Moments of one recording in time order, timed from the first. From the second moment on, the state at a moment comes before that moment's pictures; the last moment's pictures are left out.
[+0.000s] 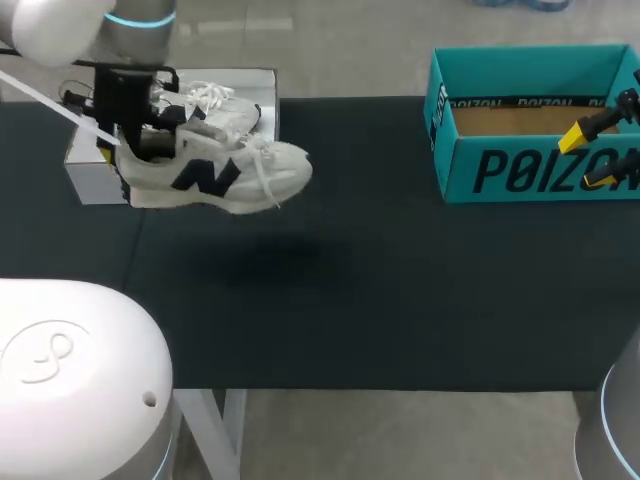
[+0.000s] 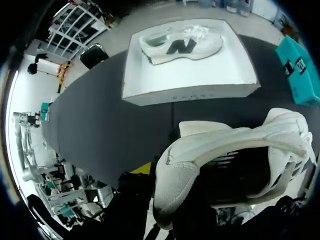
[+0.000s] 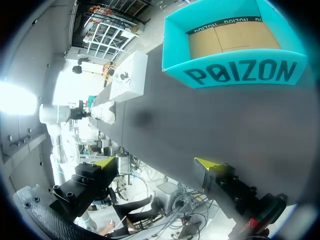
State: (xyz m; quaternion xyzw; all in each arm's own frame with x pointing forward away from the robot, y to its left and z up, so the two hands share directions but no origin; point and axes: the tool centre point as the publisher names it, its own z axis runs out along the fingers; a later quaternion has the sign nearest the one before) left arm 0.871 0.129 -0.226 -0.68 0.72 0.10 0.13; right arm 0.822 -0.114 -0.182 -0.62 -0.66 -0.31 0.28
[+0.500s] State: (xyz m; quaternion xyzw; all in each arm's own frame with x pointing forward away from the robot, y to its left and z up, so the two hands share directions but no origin) left arm 0.822 0.022 -0.270 -0.63 0.76 0.08 0.13; right arm 0.822 -0.114 -0.182 -0.62 -0.66 -0.31 0.28
